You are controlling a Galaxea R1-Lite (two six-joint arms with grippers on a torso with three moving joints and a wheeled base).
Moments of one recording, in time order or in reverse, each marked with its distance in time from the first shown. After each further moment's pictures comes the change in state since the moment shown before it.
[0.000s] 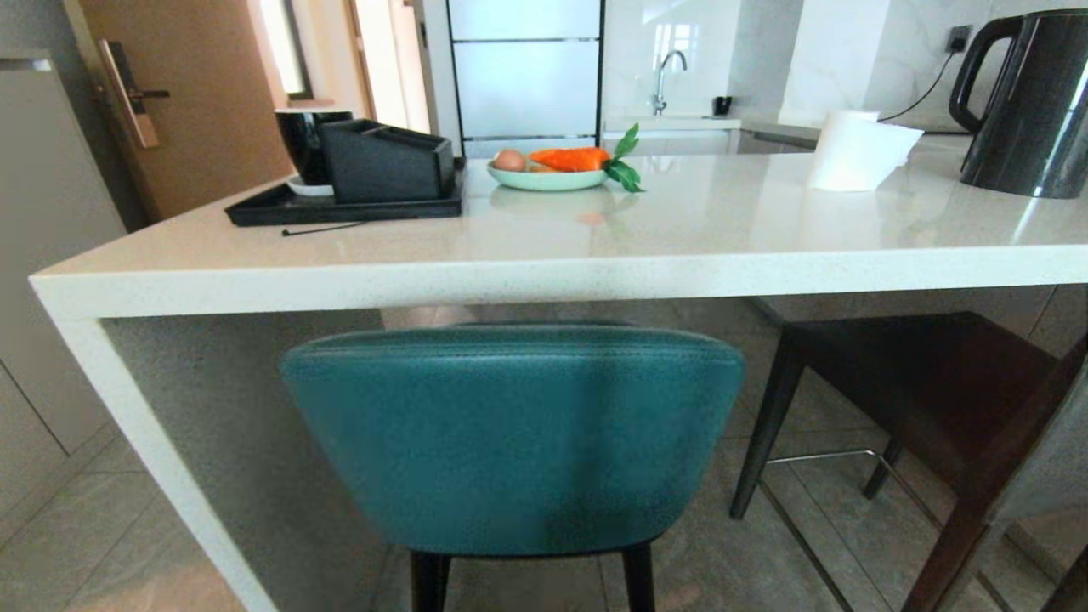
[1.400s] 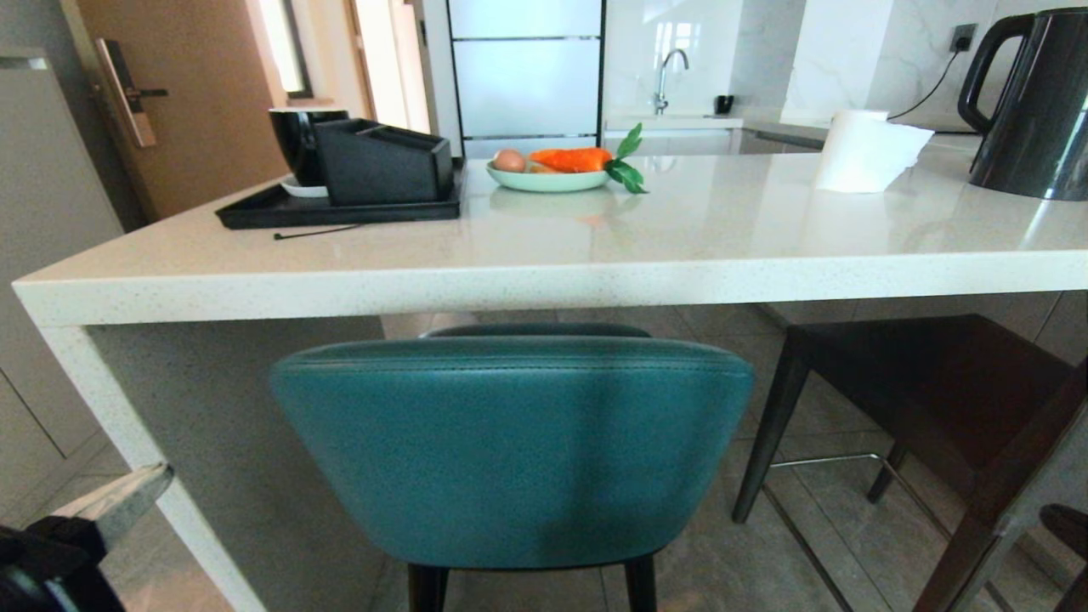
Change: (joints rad) left arm -0.126 0.906 -0.170 -0.610 -0.089 -0.003; right arm 0.038 0.678 -0.252 -0.244 0.205 0.028
